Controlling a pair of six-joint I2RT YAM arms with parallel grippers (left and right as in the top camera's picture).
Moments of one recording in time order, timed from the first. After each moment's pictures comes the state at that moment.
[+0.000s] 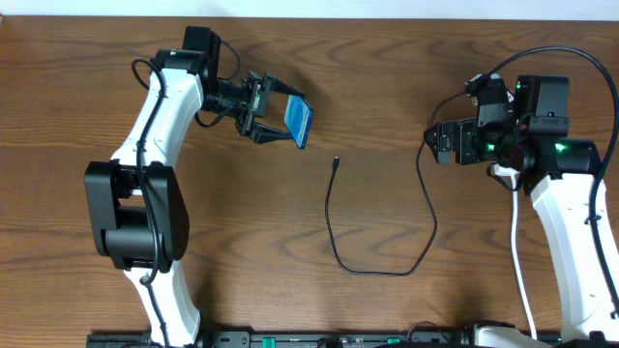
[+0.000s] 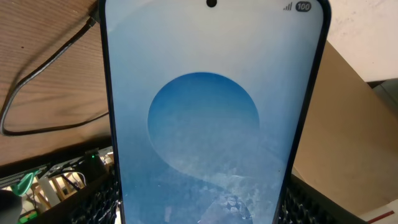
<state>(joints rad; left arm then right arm) -0.08 2.05 1.71 -1.07 1.14 -0.99 -0.03 1.39 1.22 -0.79 -0.34 -0.09</state>
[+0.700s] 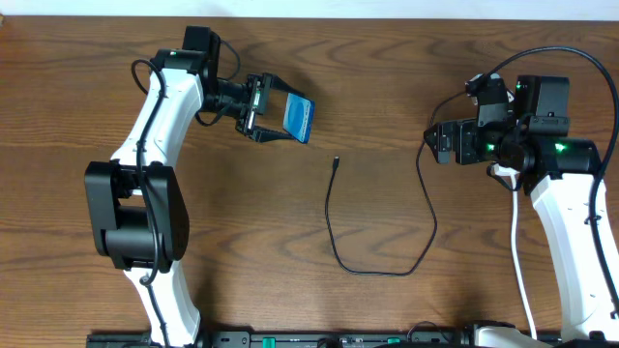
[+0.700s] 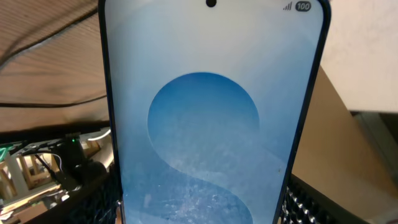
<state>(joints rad) -0.08 2.05 1.71 -1.07 1.13 -1.17 -0.03 1.39 1.22 -0.79 -0.34 -0.09</state>
